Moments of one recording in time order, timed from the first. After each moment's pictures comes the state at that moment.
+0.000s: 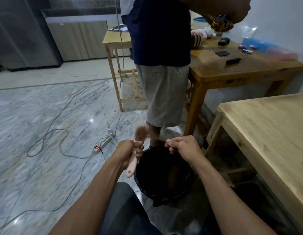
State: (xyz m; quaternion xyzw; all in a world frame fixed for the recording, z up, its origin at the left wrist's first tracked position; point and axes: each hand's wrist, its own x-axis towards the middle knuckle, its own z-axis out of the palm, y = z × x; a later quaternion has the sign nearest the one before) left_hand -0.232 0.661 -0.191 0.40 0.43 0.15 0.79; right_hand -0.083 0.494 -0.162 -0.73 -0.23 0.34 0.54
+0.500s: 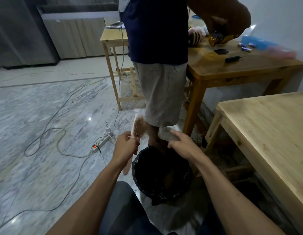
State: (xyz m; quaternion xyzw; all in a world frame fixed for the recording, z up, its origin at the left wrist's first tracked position) left_hand -0.234 0.650 -0.181 0.64 0.45 0.25 0.58; right_hand -0.071 0.503 -0.156 -0.81 -0.30 0.36 0.35
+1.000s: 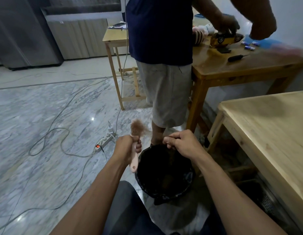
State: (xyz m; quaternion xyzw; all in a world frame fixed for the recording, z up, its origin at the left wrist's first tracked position) left_hand -0.226 0.650 -0.171 0.41 0.46 0.25 0.75; right_hand -0.076 0.503 -0.155 -0.77 -0.34 0.30 0.45
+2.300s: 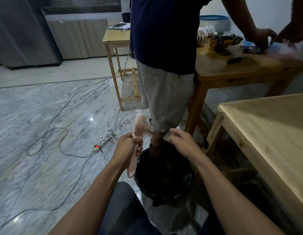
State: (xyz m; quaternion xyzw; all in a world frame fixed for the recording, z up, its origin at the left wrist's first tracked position) left_hand -0.236 0.643 -0.169 0.51 0.39 0.25 0.73; right_hand -0.077 0.512 -0.153 -0.78 -0.27 0.34 0.44
